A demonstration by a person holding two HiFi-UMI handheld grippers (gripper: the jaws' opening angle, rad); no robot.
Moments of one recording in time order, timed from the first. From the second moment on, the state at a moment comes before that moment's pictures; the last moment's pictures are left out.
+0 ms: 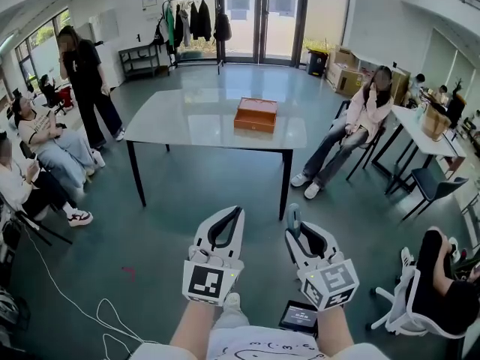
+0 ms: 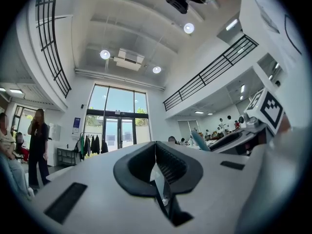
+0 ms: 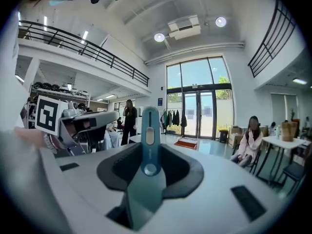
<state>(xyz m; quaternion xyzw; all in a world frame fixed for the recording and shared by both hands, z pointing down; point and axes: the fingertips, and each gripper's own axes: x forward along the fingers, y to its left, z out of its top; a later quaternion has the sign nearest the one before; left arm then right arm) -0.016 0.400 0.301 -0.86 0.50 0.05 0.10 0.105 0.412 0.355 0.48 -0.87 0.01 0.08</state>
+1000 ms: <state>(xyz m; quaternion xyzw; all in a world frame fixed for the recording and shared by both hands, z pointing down) -0.062 0.214 0.304 -0.87 0.47 0.05 0.09 0.060 0.233 0.356 0.51 -0.86 0.02 0.08</state>
